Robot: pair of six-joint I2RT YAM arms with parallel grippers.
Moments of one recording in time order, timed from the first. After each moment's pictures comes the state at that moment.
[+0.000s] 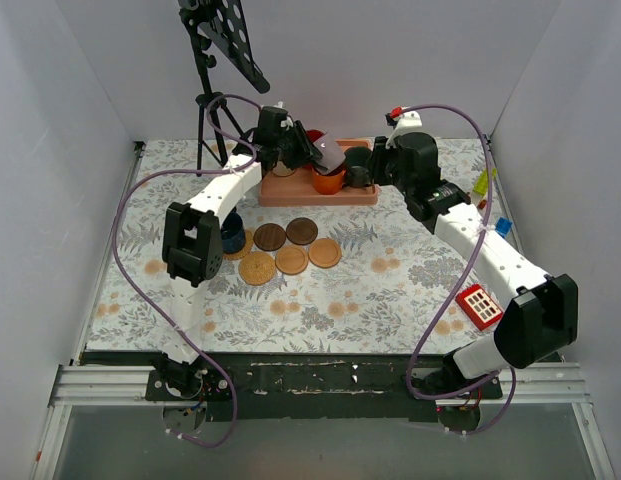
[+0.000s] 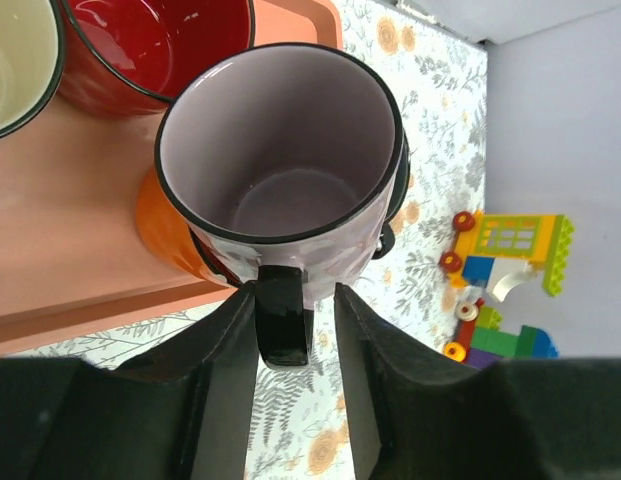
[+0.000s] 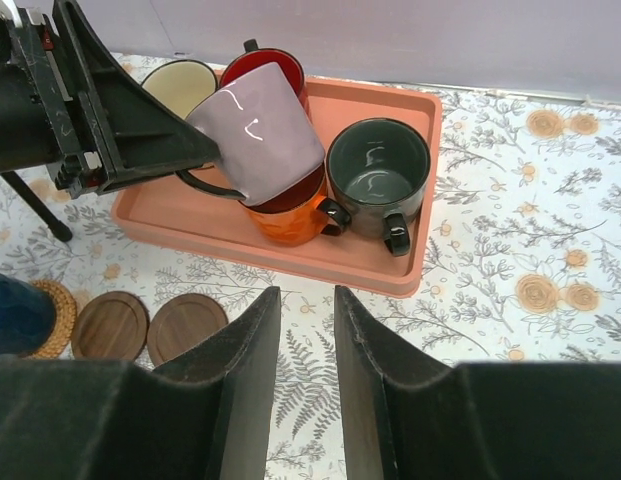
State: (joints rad) left arm -0.40 2.20 2.00 -0.33 0.22 -0.79; right arm 0.47 1.46 1.29 -0.14 0.11 0.21
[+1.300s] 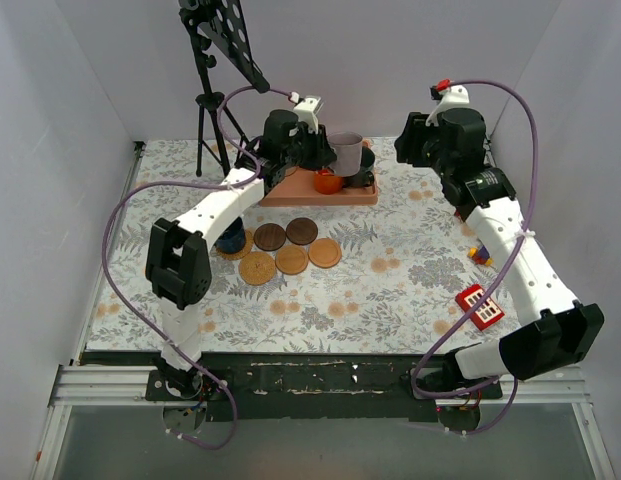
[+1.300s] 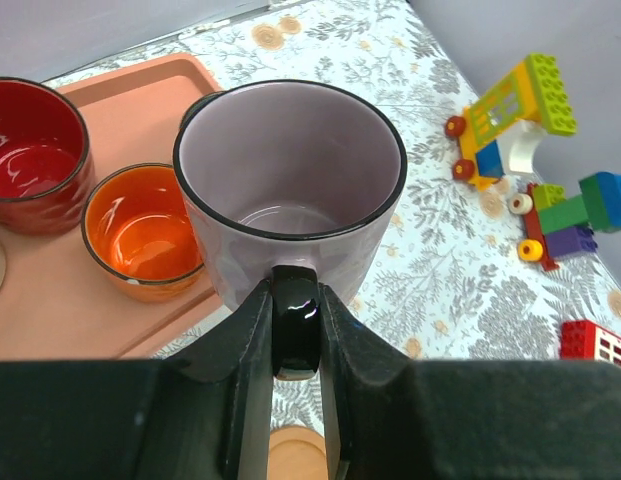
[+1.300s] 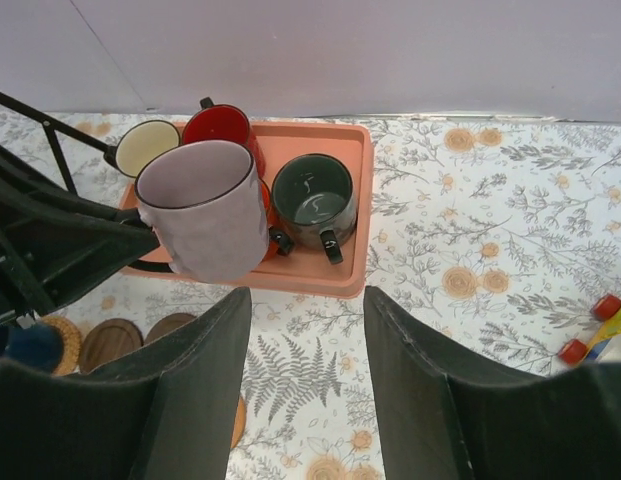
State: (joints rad) left arm -0.51 1.98 1.79 -0.15 0.26 -0.28; right arm 0.34 1.38 1.47 -0.37 0.09 0.20
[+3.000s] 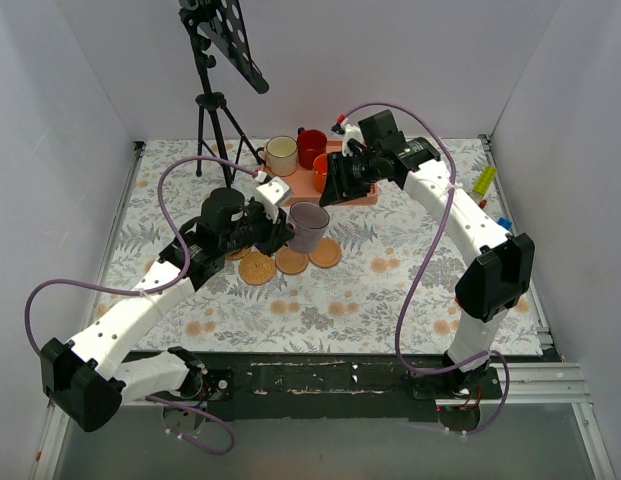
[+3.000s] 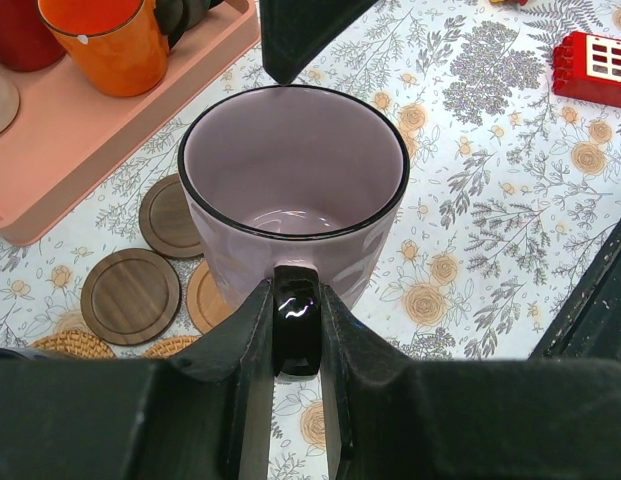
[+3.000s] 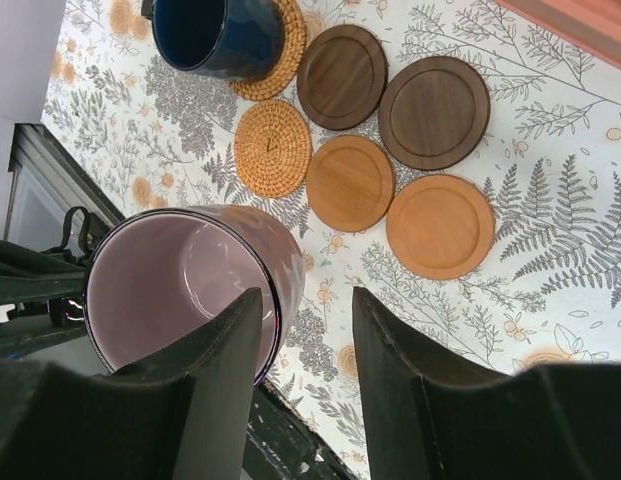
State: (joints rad) left arm -0.60 1.11 1.01 -0.31 0.27 0.04; right arm 0.54 1.80 1.83 -0.88 -0.50 0.26
